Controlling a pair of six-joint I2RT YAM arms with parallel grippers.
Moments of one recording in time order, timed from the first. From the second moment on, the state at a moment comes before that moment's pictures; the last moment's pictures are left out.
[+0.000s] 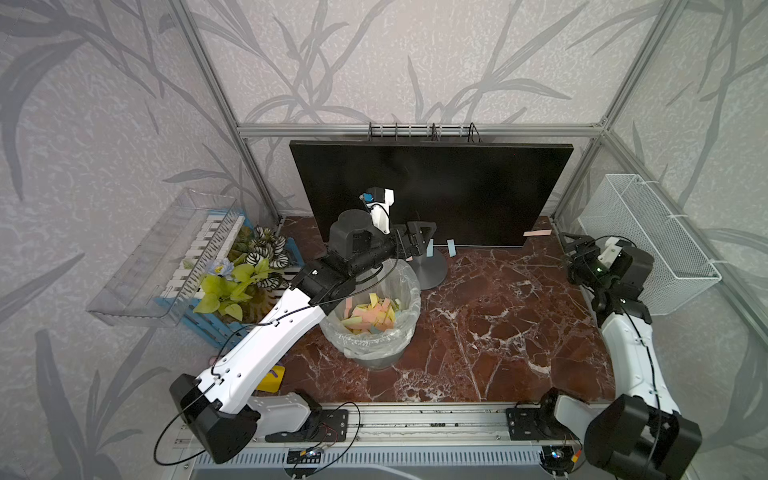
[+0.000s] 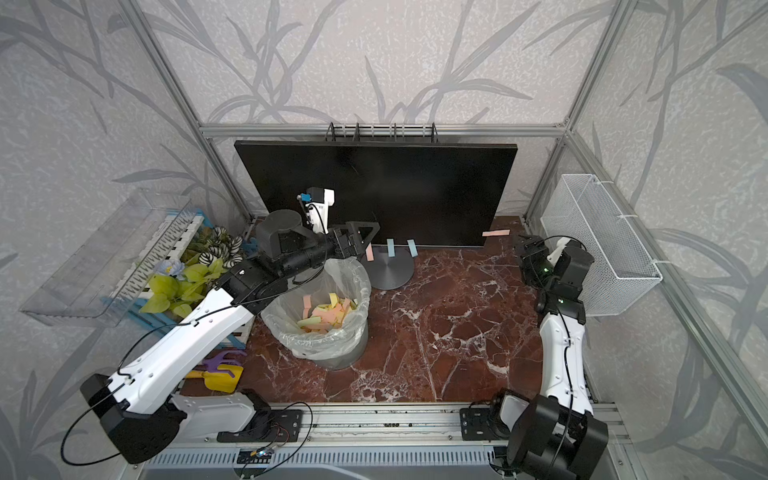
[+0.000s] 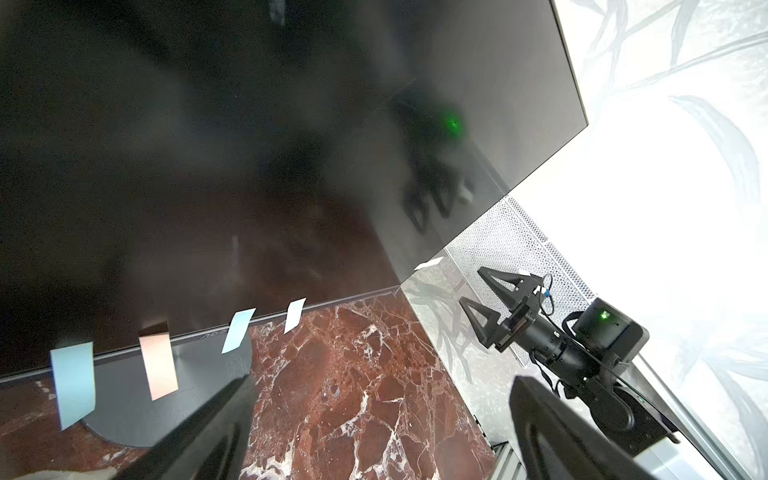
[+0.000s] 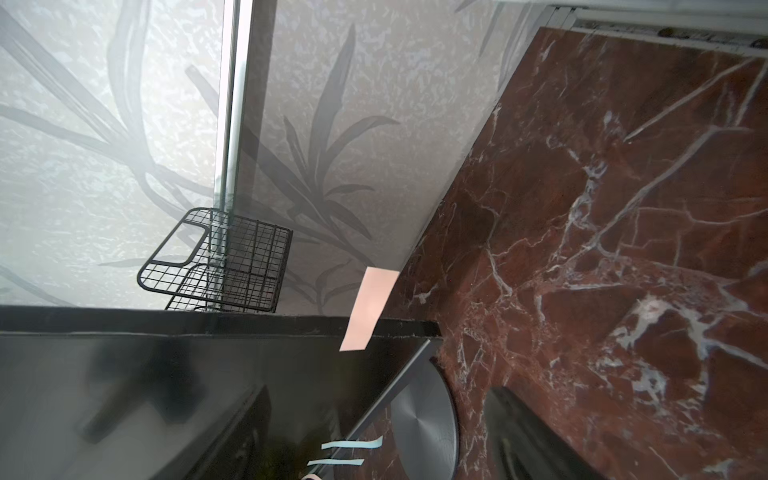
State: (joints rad) left arm -0.63 1.28 1.39 -0.29 0.17 -0.61; right arm -0.43 1.13 0.86 -0.03 -0.59 1.10
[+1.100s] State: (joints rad) left arm -0.64 1.32 1.34 -0.20 0.22 -0.63; right arm -0.25 1.37 0.92 0.16 -0.43 1.15
